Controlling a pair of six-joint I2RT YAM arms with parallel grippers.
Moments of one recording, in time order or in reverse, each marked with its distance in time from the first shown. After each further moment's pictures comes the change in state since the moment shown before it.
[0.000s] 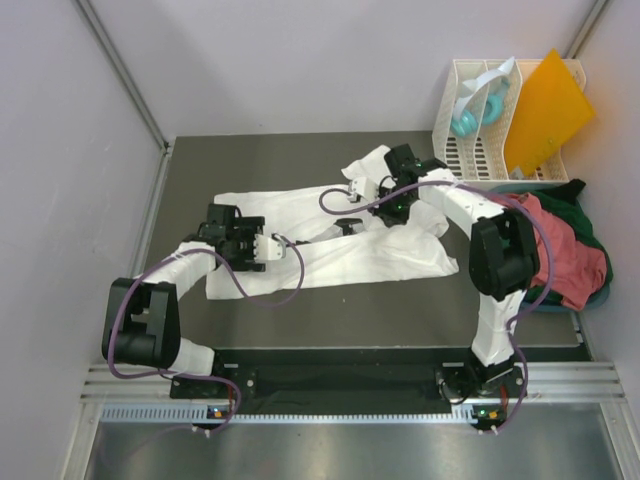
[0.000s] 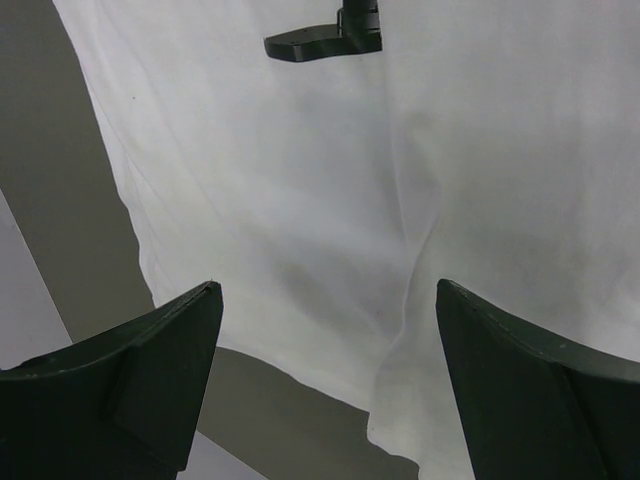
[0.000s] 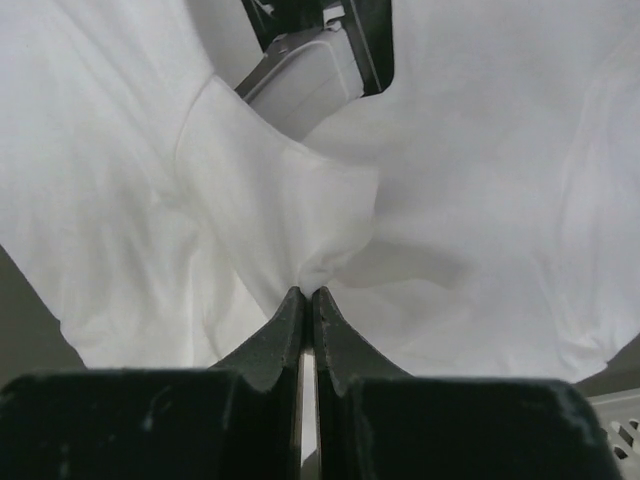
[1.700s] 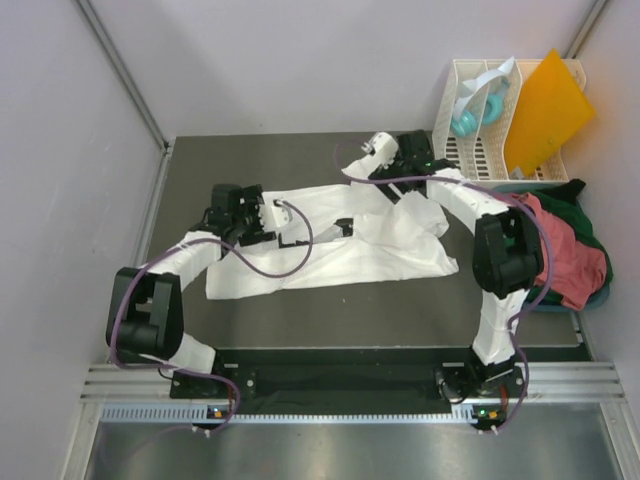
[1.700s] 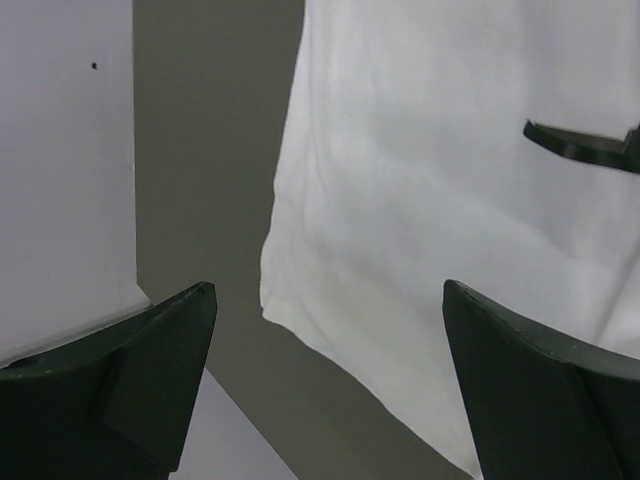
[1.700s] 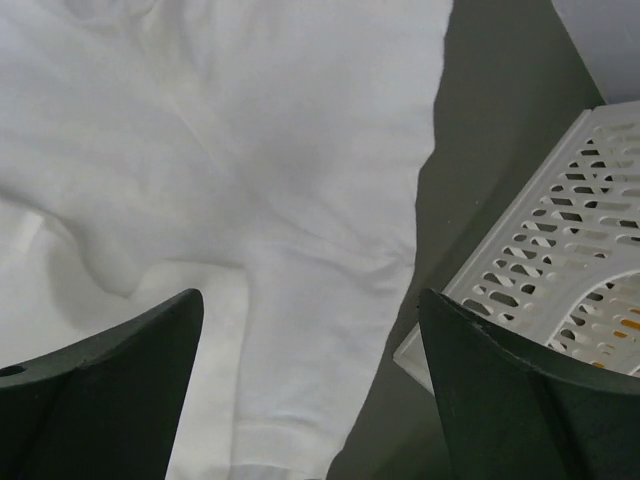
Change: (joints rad) left arm -0.037 0.054 0.084 0.227 -0.092 -0.247; right arm -0.049 0.003 -0.059 0.501 0.337 0.388
